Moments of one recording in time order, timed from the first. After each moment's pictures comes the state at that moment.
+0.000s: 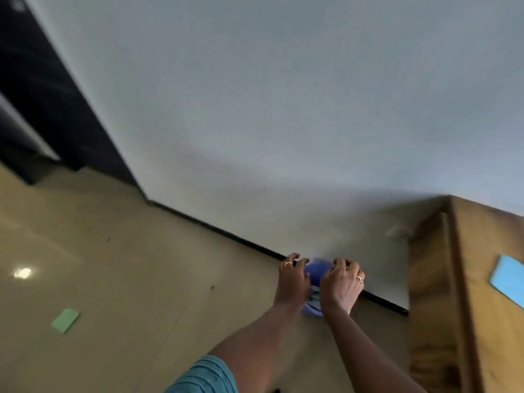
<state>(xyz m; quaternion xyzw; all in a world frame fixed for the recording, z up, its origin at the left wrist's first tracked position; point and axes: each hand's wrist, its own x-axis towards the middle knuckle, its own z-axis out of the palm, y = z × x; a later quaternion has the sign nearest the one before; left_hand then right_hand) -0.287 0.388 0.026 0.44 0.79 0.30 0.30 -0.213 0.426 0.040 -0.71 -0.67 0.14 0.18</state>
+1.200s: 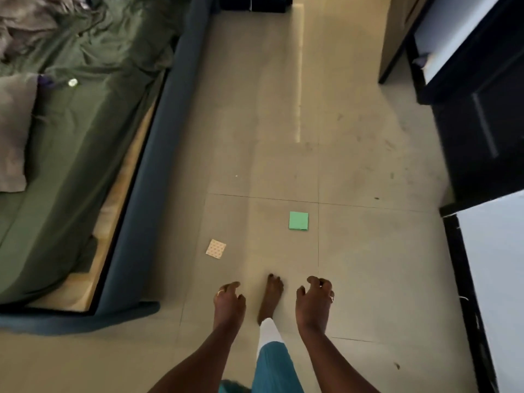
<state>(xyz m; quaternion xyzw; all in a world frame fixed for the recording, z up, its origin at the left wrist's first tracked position) -0.747 -0.213 -0.200 -0.37 0.82 0.36 0.24 -0.793 -0.057 -0.180 -0.22 -0.92 0.27 -0.19</state>
